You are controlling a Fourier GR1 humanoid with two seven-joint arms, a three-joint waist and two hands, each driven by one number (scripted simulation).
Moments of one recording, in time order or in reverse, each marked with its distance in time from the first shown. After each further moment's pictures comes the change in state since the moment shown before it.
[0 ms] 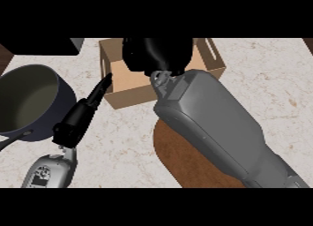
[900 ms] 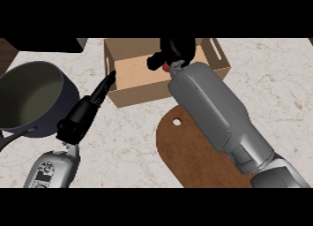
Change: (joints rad) left arm -0.031 -0.014 0.003 0.022 -0.007 -0.015 -0.005; right arm -0.017 0.003 -0.096 0.576 -0.207 -0.324 -0.235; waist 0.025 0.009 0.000
